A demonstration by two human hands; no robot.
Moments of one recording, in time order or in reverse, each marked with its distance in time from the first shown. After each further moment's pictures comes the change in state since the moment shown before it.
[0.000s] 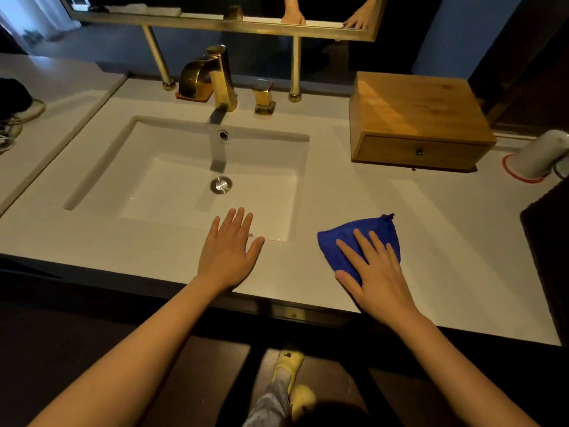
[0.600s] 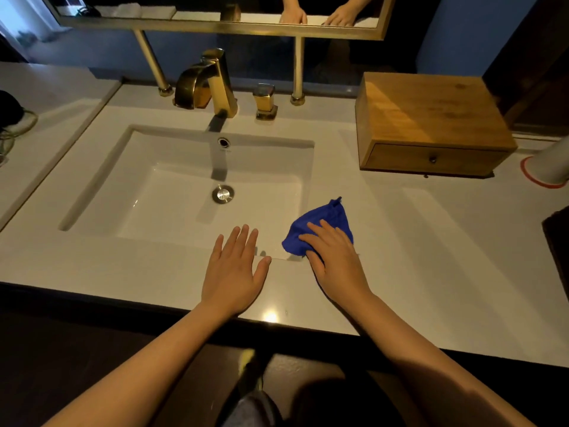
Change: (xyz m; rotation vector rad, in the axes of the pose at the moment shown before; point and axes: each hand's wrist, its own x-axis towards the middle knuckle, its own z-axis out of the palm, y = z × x) left_hand 0.000 0.002 -0.001 -0.012 -0.002 -0.020; right_hand 0.077 -0.060 0.015 0.291 0.161 -0.105
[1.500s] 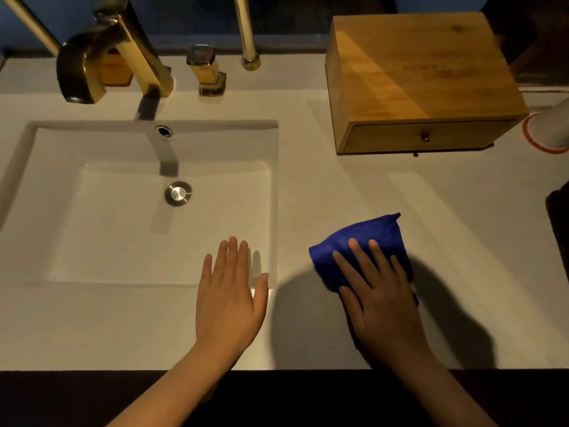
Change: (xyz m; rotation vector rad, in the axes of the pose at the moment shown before) left_hand 0.020 0.046 0.002 -0.062 -0.060 -0.007; right_hand -0.050 0.047 -0.035 -0.332 -0.031 0.231
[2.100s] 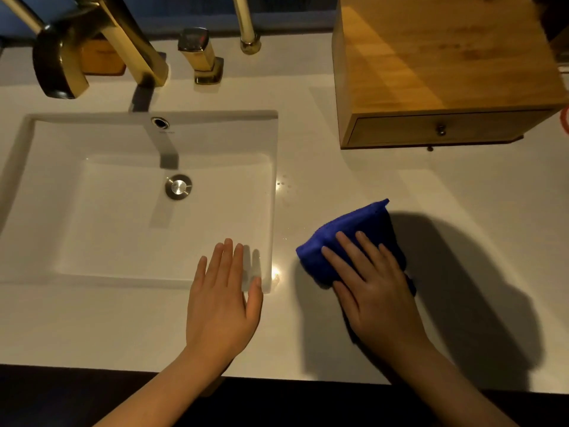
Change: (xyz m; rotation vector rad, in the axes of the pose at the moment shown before) left_hand 0.002 0.003 -0.004 0.067 -0.068 -0.027; right_hand 0.024 0.010 0.001 0.135 -0.004 -0.127
